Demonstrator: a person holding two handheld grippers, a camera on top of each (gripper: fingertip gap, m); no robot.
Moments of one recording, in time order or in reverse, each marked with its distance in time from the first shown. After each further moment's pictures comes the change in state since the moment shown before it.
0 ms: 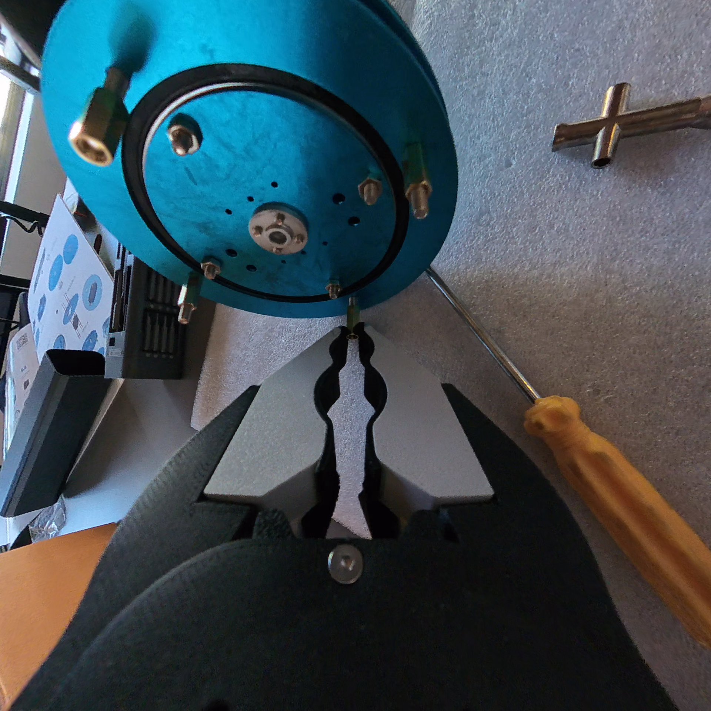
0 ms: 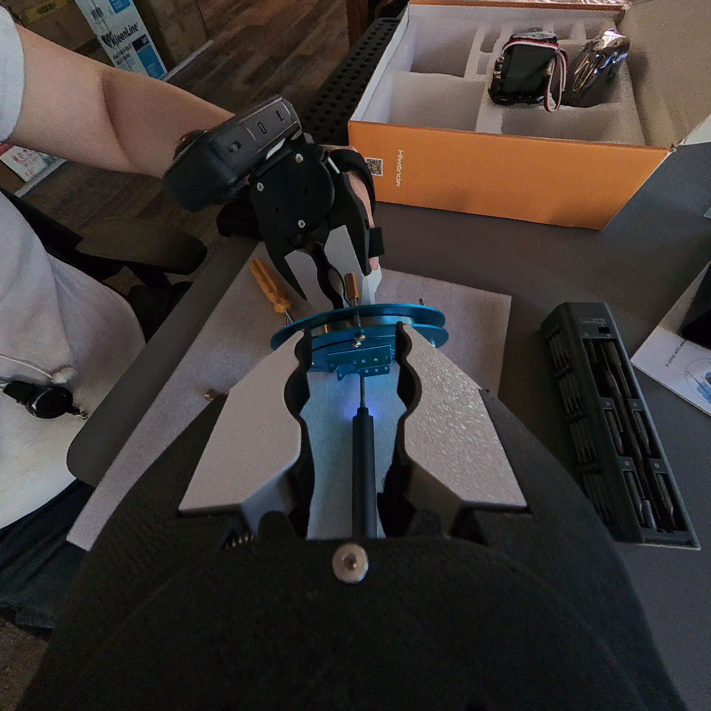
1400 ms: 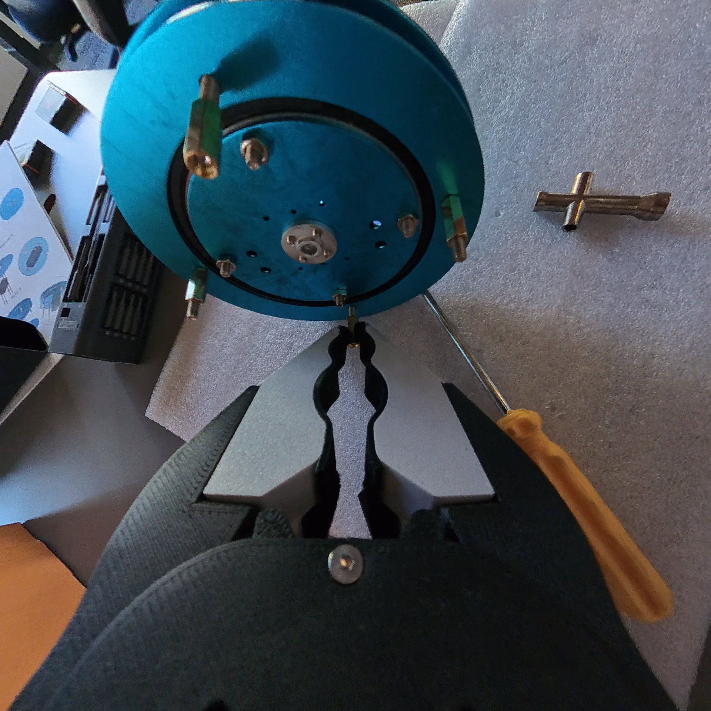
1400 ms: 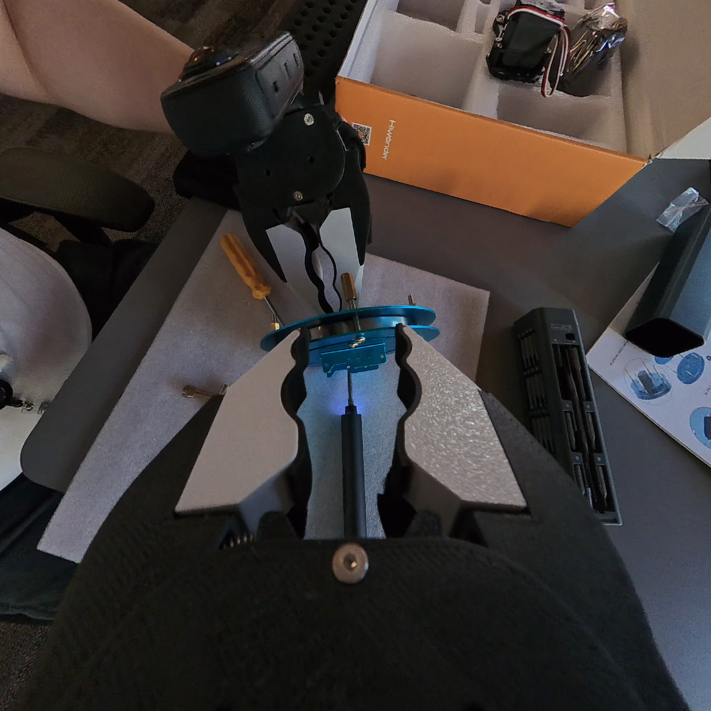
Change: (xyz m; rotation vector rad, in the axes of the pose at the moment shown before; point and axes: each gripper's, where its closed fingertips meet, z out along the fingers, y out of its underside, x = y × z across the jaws) left arm 0.003 -0.007 -0.007 0.056 0.076 -0.203; right arm -0.003 -0.007 0.011 -0.154 0.112 -0.103
